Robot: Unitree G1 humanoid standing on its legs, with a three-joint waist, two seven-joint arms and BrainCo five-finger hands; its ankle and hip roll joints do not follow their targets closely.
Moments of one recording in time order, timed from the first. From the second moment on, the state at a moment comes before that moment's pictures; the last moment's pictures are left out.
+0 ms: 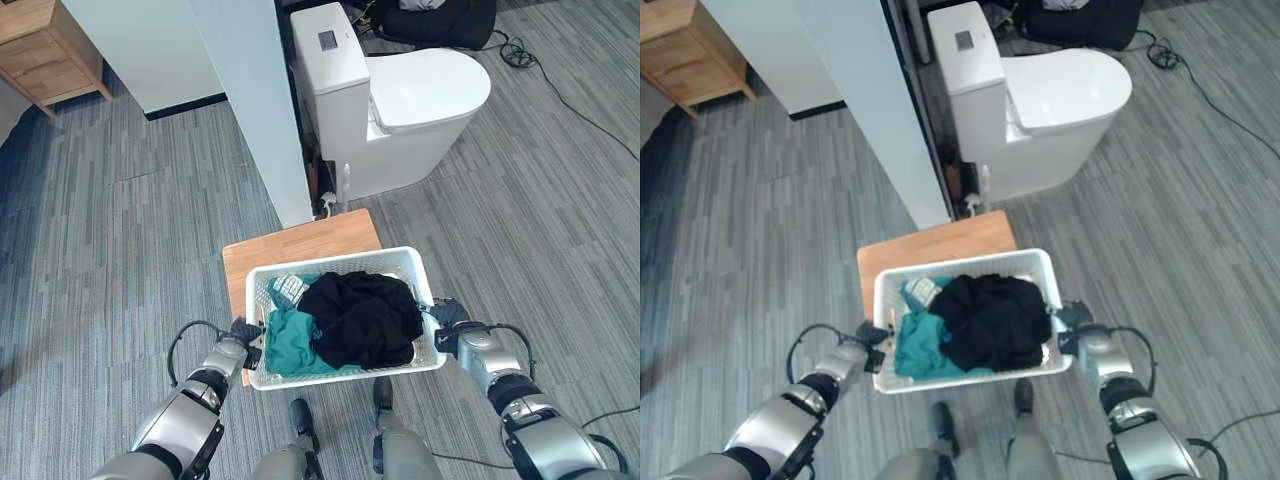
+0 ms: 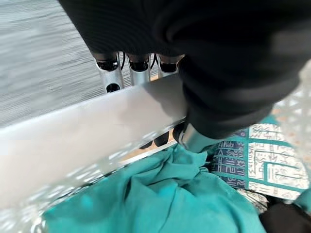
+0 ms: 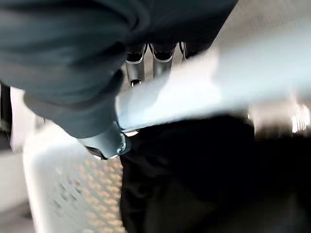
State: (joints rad) left arm -0.59 0.23 -0.41 1.29 -0.32 0.05 0.13; right arm -0.47 -0.36 0.22 0.92 0.61 0.06 -0.06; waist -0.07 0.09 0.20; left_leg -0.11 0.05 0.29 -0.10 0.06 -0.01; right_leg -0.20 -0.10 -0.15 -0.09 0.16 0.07
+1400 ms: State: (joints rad) left arm -0.27 0.19 -0.38 1.12 -0.87 0.01 0.17; right arm -0.20 -0.30 0.28 1.00 0.91 -0.03 -0.02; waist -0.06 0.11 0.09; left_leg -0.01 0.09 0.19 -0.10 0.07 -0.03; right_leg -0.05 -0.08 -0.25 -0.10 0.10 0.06
